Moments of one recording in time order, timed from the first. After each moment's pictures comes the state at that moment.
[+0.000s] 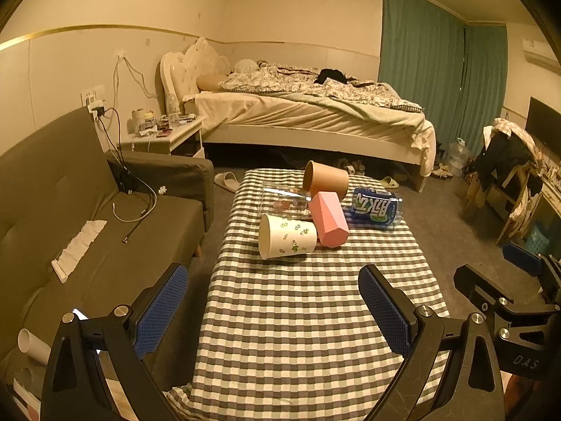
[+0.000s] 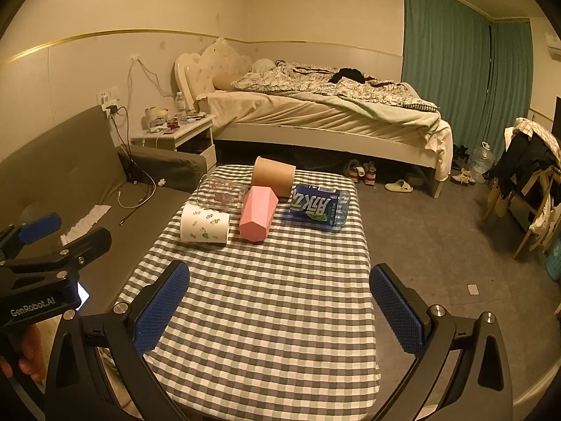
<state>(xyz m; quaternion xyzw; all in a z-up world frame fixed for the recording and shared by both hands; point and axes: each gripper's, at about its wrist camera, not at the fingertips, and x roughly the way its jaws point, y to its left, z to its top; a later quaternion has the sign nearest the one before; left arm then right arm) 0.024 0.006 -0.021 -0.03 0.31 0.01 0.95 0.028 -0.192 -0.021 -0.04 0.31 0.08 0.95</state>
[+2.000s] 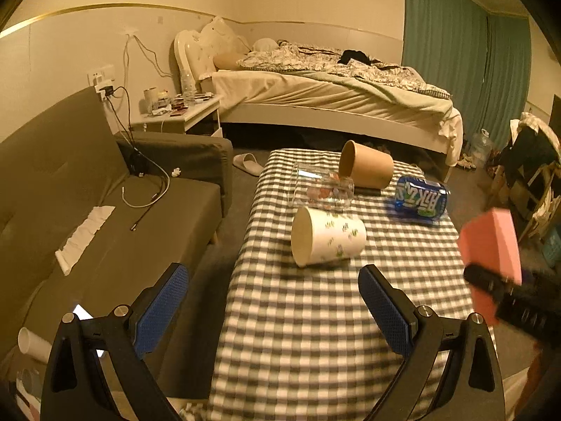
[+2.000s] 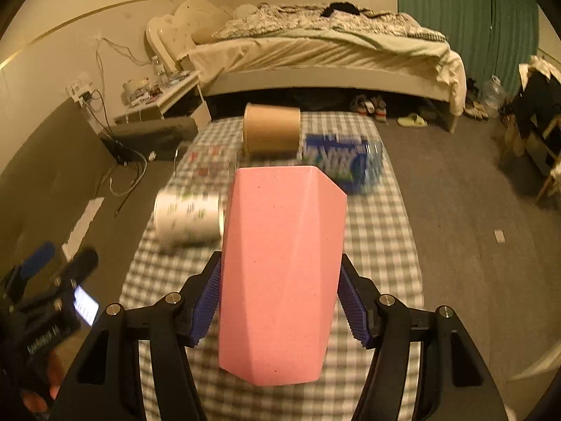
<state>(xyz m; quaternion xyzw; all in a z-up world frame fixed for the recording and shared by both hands) 0.084 0.036 -0.062 -0.03 0.35 0.05 0.93 0.128 -0.176 -0.074 0.03 0.44 0.07 0.89</state>
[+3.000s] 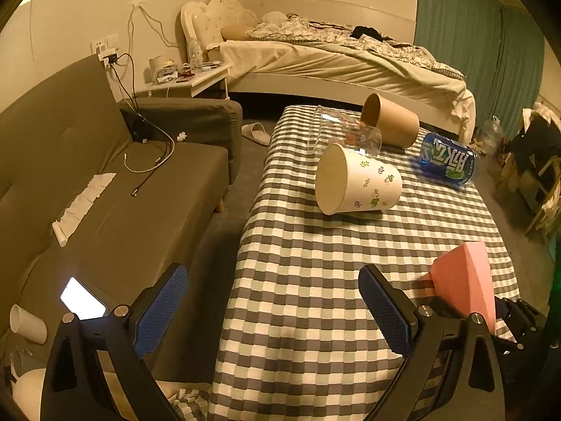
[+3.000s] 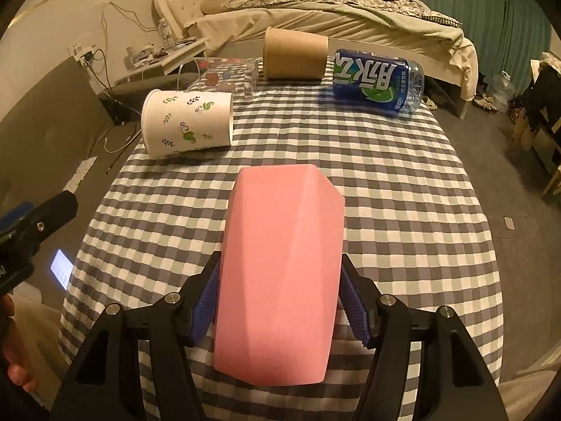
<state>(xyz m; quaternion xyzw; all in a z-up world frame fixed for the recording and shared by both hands) 0.086 0.049 -0.122 -0.04 0.40 0.07 0.91 0.114 -0.143 -0.176 0.00 0.46 0.08 0.88</state>
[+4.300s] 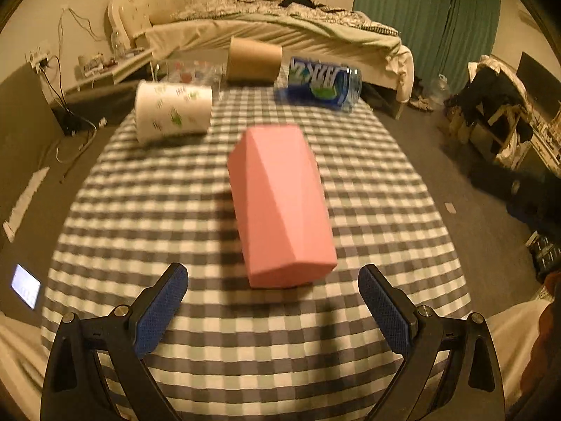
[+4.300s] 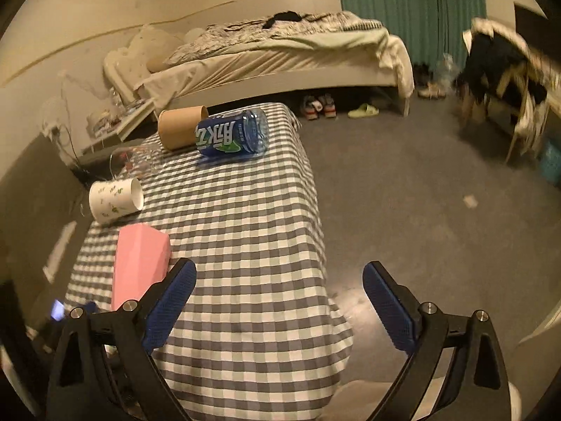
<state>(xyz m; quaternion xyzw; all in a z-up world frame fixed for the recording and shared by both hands) 0.053 -0.109 -0.163 -0.02 0.45 -0.05 0.89 0.061 -0.311 -0.112 0.09 0.40 0.00 0.91</state>
